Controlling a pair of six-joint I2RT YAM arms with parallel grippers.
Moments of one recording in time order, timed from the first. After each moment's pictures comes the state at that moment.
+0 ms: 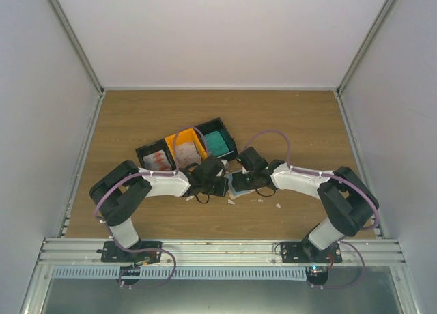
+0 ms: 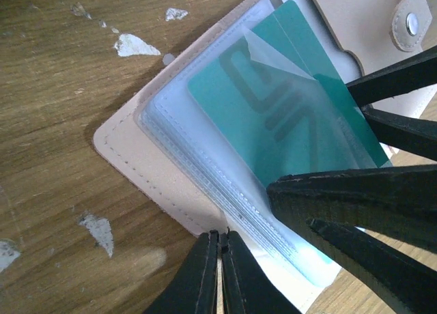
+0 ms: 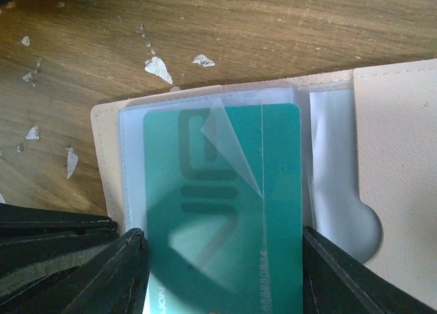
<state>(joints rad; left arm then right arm) -0.85 1.72 0.81 -0.02 0.16 -0.64 0.72 1.57 0.79 -0.33 -0.07 0.49</state>
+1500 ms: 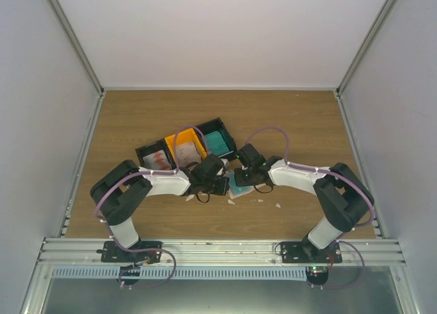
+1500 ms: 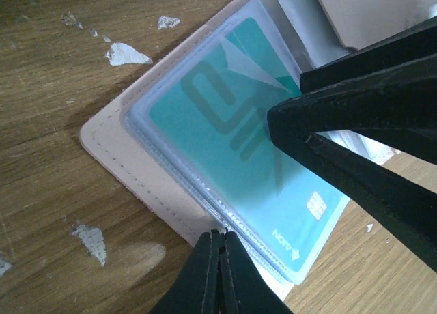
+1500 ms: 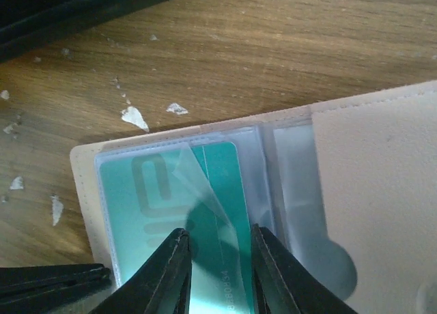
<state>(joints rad) -0.84 1.73 0.82 -0.02 0.18 -0.64 0.71 1.62 0.85 -0.36 0.01 0.53</state>
